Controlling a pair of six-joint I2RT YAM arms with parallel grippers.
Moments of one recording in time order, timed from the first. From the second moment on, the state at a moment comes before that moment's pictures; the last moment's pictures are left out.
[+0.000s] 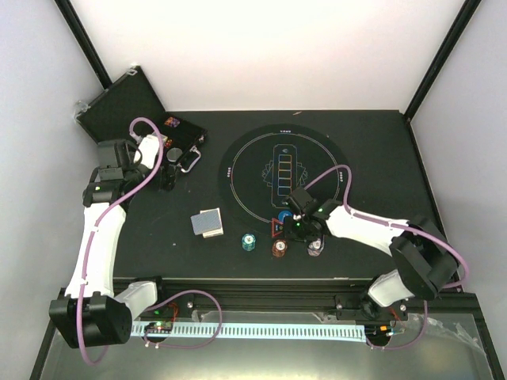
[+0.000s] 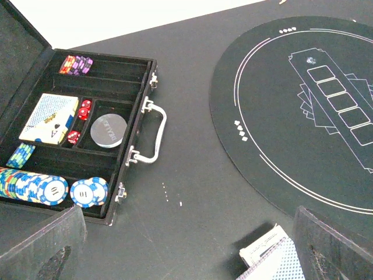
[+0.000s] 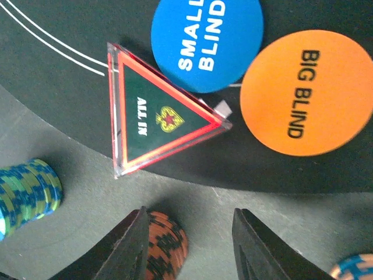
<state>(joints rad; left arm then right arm) 0.12 1.07 1.07 -0.66 0.37 0.26 0.77 1.47 0.79 -0.53 -0.12 0.79</state>
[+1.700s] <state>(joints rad) 0.17 1.07 1.14 -0.71 0.38 0.19 0.77 1.94 1.40 -0.69 -0.13 0.59</state>
